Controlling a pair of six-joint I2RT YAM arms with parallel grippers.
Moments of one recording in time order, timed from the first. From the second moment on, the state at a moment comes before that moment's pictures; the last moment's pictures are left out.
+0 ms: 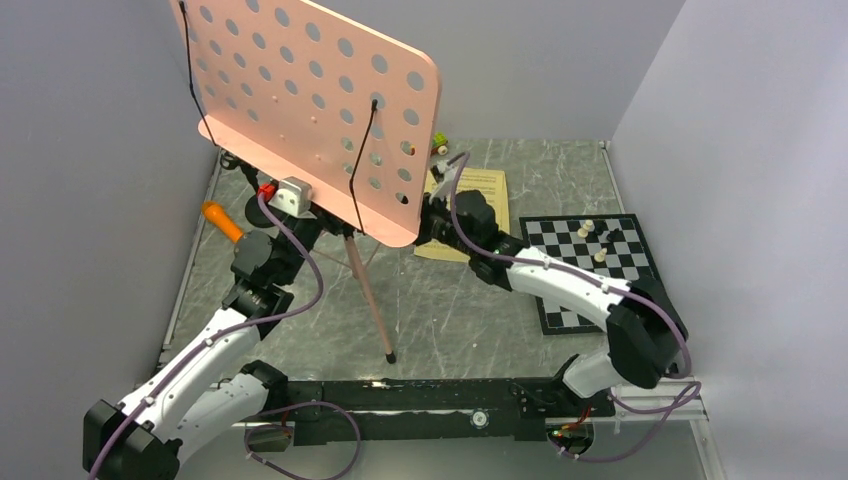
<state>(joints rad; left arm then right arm) -0.50 0.86 0.64 0.56 -0.01 -0.06 0.80 1.43 0.94 0.33 -0.09 0.56</state>
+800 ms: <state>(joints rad) -0.50 0.83 0.62 0.57 -0.02 -0.06 0.76 1.67 1.17 0.34 -0.57 0.95</state>
